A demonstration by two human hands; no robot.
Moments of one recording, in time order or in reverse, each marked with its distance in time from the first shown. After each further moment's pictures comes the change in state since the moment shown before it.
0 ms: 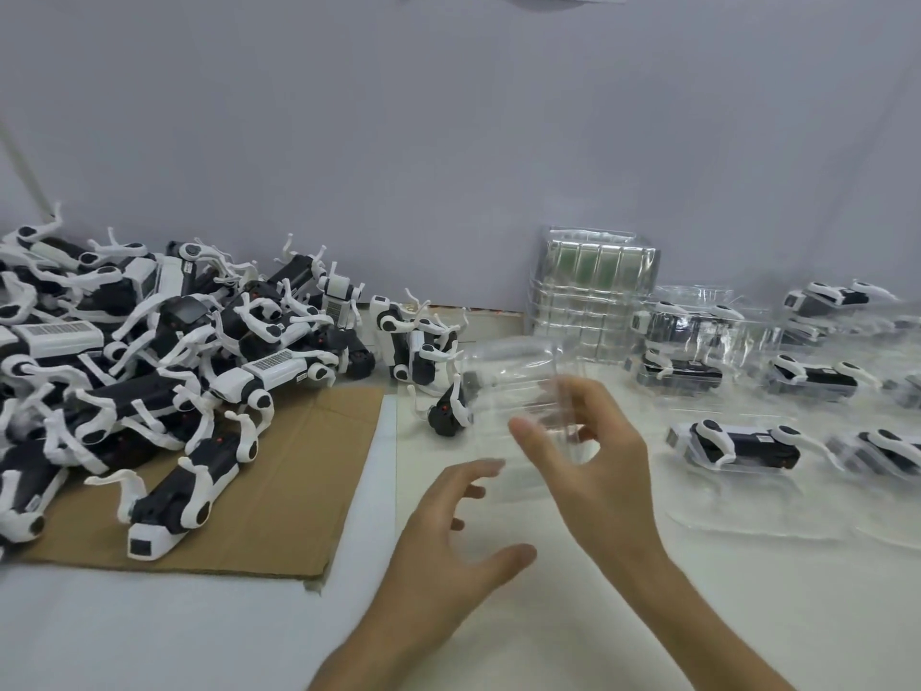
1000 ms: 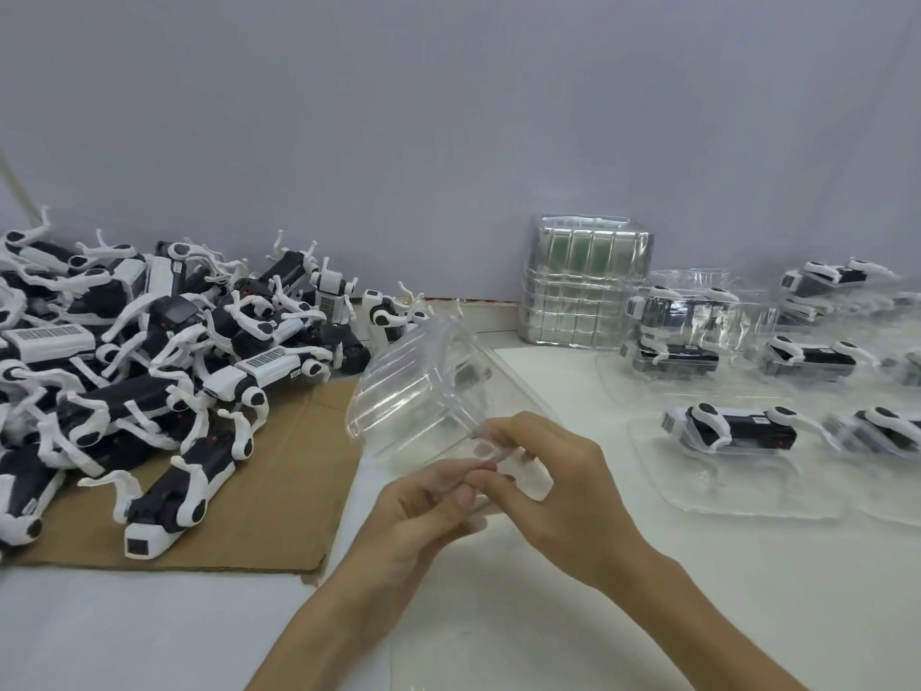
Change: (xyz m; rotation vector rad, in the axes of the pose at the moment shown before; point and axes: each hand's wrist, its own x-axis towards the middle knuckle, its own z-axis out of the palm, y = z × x) left_hand 0.009 -0.003 -0.022 -0.669 -0.148 -0.157; right_hand -0.012 0.015 0.003 -0.206 -0.274 -0.310
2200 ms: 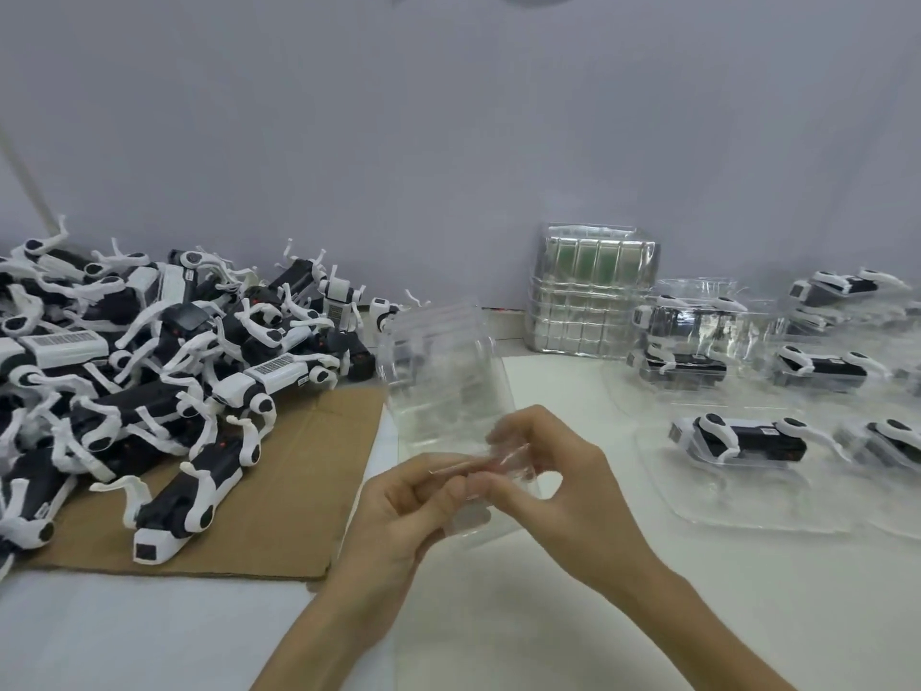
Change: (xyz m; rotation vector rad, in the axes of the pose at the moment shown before) left_hand -0.002 0.012 0.003 -0.079 0.108 0.116; right_hand 0.006 -0.016 -0.006 0.296 -0.033 0.242
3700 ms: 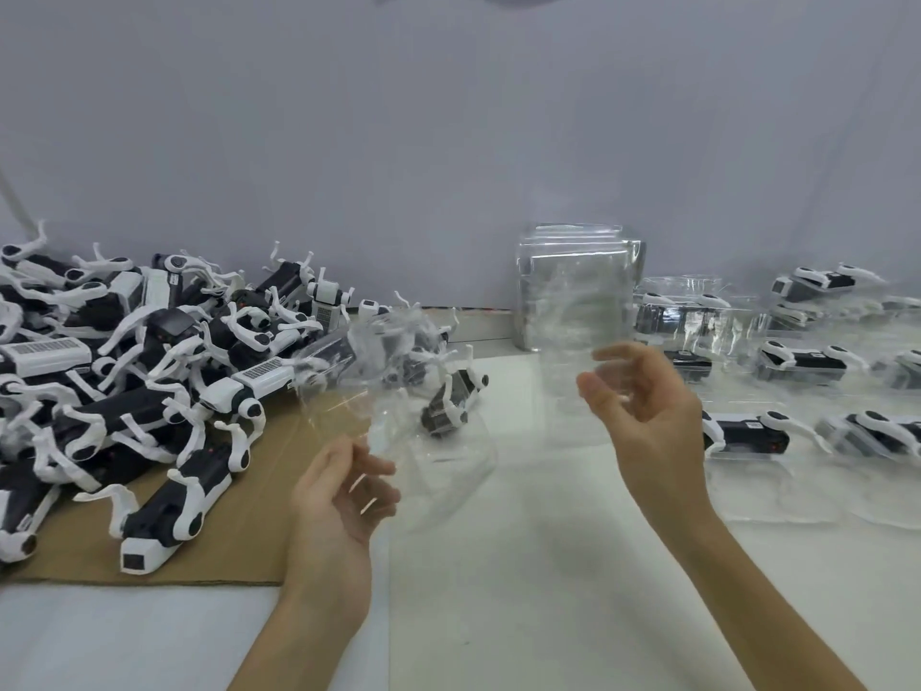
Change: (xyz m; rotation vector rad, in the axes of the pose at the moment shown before) left_hand 0.003 0.008 -0.013 -0.183 0.479 0.068; right_hand 0.022 0.021 -0.051 0.111 0.454 0.004
